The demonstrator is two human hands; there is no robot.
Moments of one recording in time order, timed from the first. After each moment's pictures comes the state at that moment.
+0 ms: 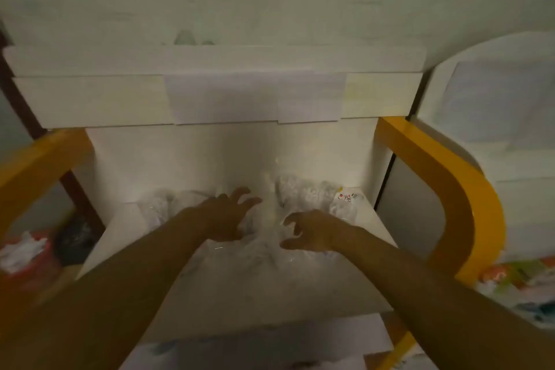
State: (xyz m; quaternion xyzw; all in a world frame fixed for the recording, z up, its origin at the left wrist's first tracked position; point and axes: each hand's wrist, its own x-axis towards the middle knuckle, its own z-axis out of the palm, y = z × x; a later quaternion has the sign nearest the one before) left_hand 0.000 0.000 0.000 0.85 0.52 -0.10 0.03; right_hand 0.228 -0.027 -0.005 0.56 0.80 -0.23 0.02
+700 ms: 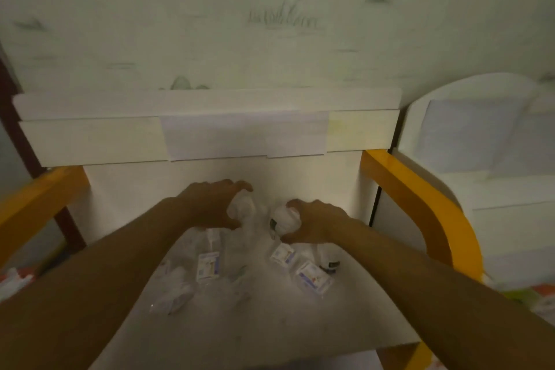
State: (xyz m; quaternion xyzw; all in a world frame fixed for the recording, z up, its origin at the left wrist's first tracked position) left_hand 0.007 0.011 0.096 0.84 0.55 -0.02 -0.01; right_hand 0.246 -0.011 0.071 0.61 0.78 -0.14 0.00
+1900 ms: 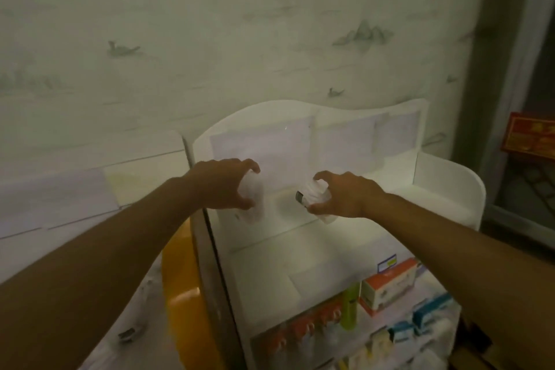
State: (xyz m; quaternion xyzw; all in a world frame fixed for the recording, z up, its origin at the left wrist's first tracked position) left_hand 0.484 0.016 0.193 0.90 0.42 0.03 -0.10; right_hand 0.735 -0.062 0.145 0.72 0.67 -0.05 -0.14
